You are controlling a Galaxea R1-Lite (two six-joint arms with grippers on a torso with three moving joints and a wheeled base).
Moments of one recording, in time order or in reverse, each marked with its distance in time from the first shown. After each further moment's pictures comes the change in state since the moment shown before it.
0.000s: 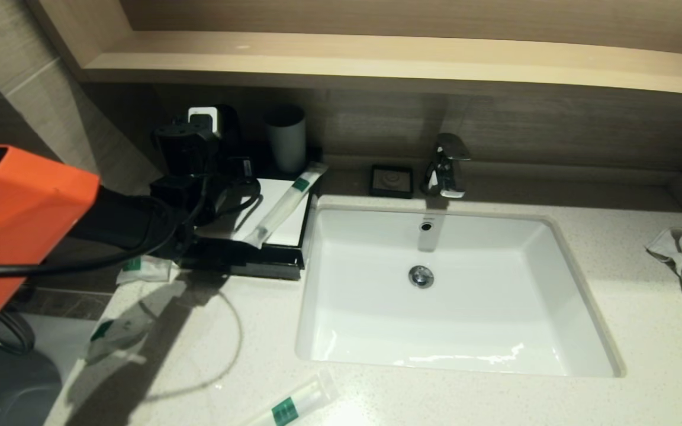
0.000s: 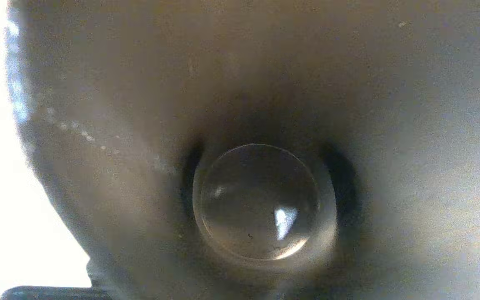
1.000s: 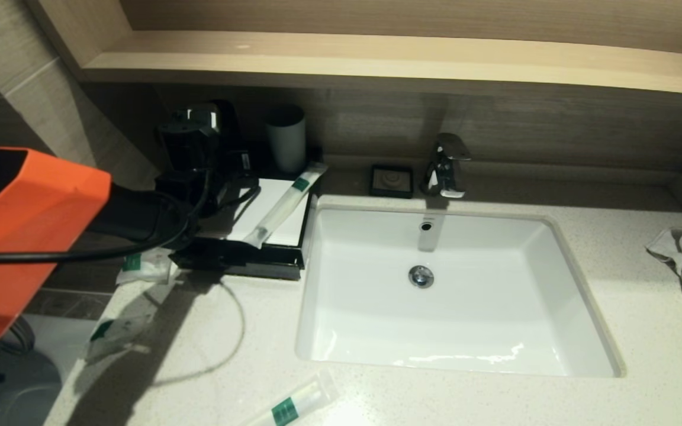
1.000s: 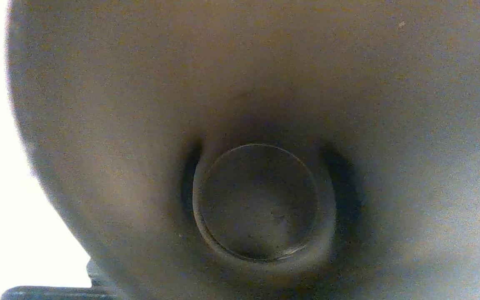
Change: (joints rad) left arm 0.022 0.059 -0.106 0.016 -0.002 -0.002; right arm 0.000 0.000 0.000 0.000 0.000 0.000
